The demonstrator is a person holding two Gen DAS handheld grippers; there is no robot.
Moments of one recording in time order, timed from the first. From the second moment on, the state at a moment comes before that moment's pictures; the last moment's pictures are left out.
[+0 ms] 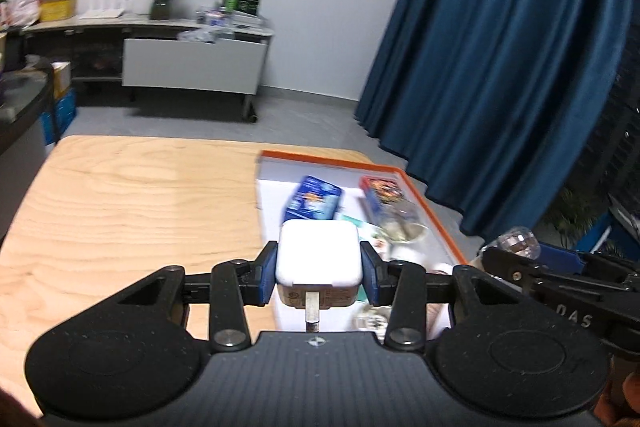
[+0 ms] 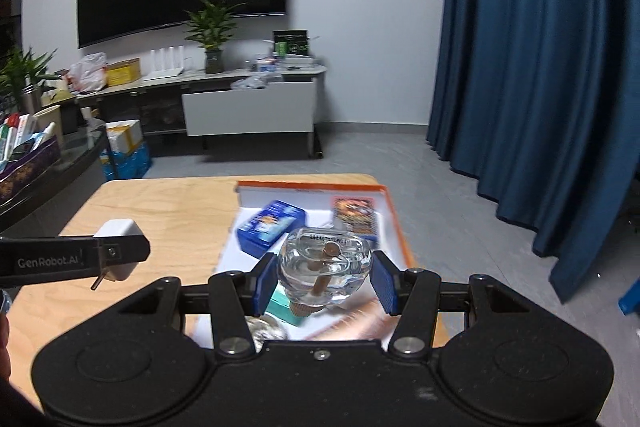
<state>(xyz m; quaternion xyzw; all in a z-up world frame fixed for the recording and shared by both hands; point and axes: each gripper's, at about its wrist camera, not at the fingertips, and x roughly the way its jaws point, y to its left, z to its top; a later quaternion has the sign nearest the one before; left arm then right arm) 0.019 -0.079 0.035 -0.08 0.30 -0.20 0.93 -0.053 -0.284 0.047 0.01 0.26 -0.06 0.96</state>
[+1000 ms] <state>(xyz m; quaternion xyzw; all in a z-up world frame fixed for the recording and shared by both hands) 0.024 -0.122 0.032 -0.05 0.31 -0.21 0.93 -0.050 -0.318 0.038 0.01 0.27 -0.05 0.96</state>
